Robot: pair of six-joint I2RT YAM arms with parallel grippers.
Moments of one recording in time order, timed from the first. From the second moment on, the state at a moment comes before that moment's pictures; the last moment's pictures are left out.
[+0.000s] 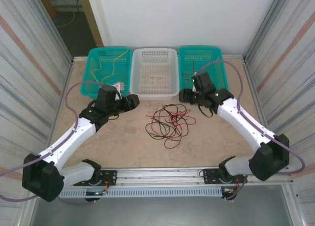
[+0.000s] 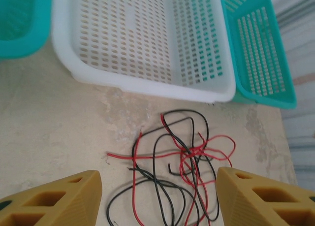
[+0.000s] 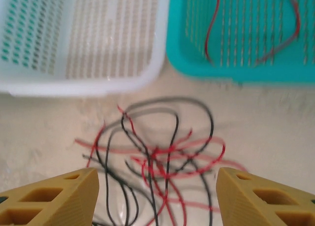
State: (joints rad) left arm -0.46 1.13 0.84 -0.32 0.18 -0.66; right arm 0.53 1.32 1.12 -0.70 0.05 0.57
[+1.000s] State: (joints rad) left arm -0.59 1.16 0.93 -0.34 0.24 -0.54; right arm 0.53 1.50 0.95 -0.48 0.03 0.95
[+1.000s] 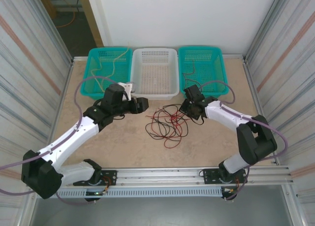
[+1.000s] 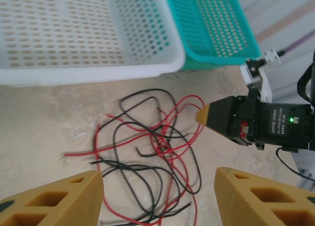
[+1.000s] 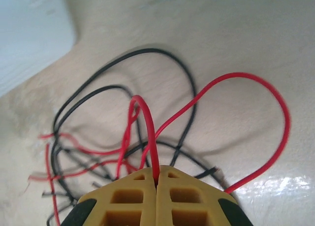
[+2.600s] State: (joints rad) left arm -0.75 1.20 0.89 -0.24 0.26 -0.50; right arm 0.82 1.04 1.51 -0.60 0.18 0.33
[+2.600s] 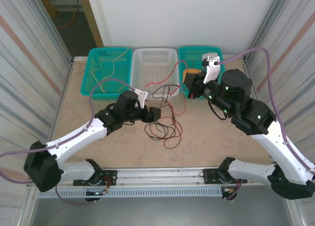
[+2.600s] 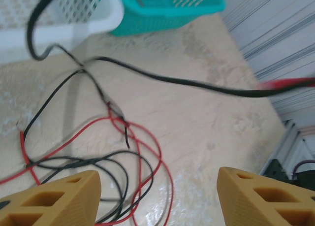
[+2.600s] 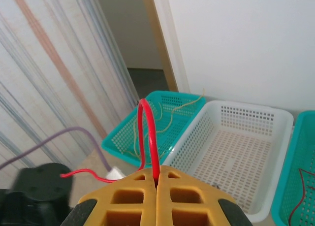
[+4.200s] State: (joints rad) left arm -0.81 1.25 0.71 -0.15 0.09 -0.58; right arm 0.57 1.01 1.59 -0.56 -0.01 0.44
